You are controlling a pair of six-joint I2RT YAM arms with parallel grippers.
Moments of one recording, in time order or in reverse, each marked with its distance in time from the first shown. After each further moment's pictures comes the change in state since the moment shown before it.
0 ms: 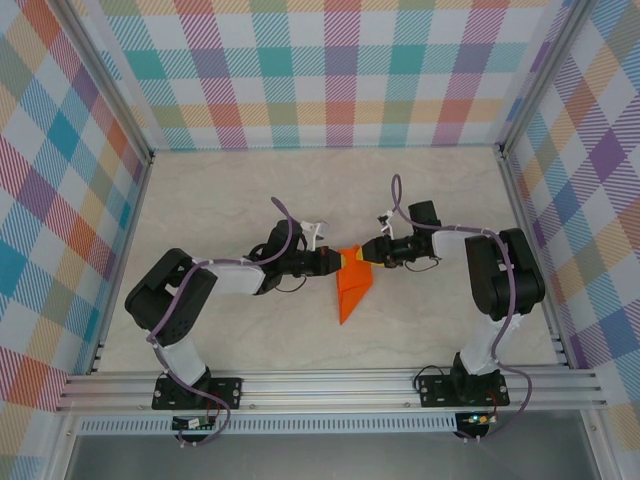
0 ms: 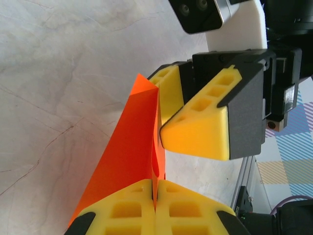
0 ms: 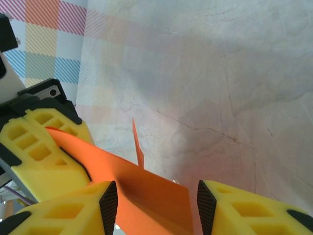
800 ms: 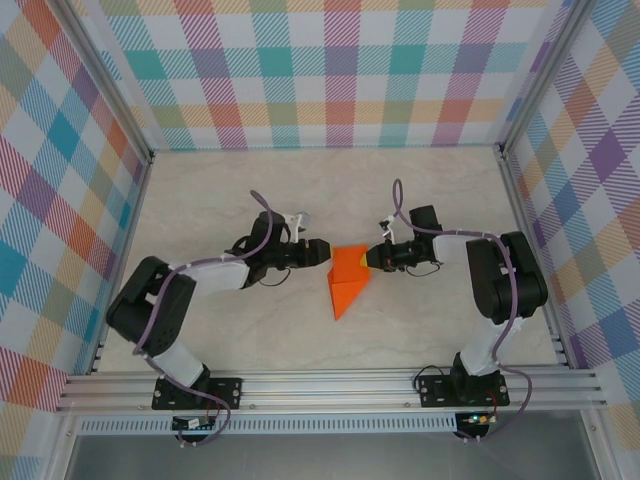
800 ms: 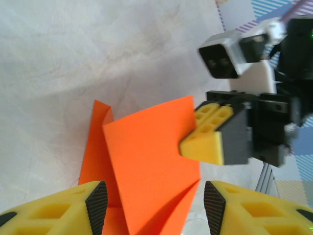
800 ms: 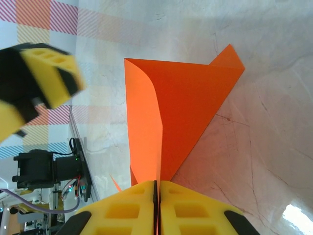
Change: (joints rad) left arm 0.095 -0.155 -0.002 -0.215 -0.044 0.088; right arm 0.011 -0.032 -0.042 0.003 0.035 0.043
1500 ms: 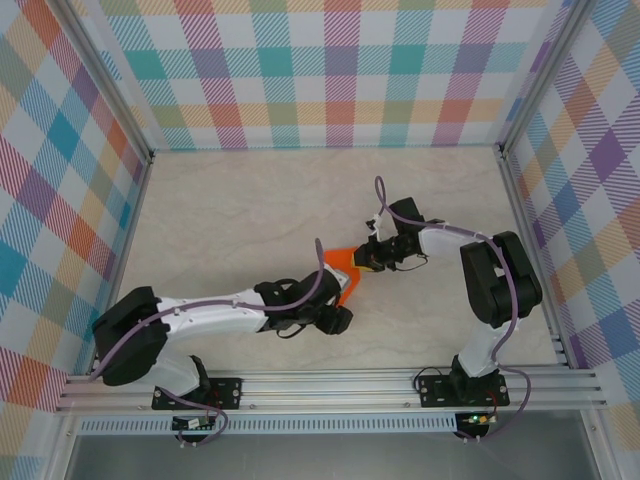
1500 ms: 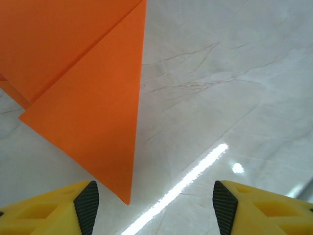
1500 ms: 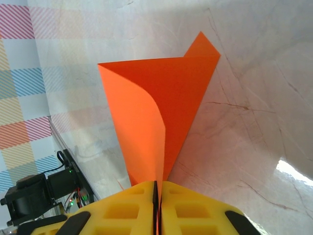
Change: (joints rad) left arm -0.566 -0.098 0.061 -0.550 -0.618 0.177; right arm 0.114 -0.004 0.132 -0.209 0.189 0.175
